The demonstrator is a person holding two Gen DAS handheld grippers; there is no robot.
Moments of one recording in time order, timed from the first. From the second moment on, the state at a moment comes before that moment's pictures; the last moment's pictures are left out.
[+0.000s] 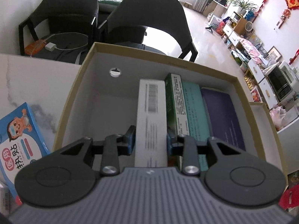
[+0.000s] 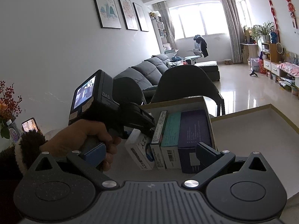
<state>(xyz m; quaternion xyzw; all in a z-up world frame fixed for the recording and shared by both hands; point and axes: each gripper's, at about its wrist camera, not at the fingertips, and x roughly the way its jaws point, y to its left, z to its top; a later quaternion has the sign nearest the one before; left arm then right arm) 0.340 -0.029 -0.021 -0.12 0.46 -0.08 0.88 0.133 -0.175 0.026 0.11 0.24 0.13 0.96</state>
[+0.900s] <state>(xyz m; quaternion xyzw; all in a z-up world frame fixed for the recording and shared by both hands) 0.283 -0.023 0.019 -0.11 0.39 -0.17 0.90 0.130 -0.168 0.031 0.09 0.23 0.11 0.96</state>
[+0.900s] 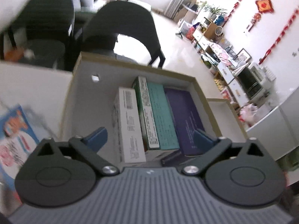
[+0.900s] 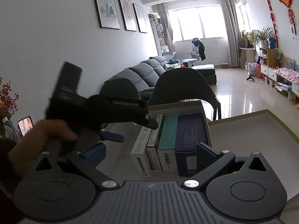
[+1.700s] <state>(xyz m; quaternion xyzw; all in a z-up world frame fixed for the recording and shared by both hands) 0.197 0.065 0.012 -0.11 0.31 -0.07 0.94 0.148 -0.149 0.043 -0.05 0.21 0.13 0.97</state>
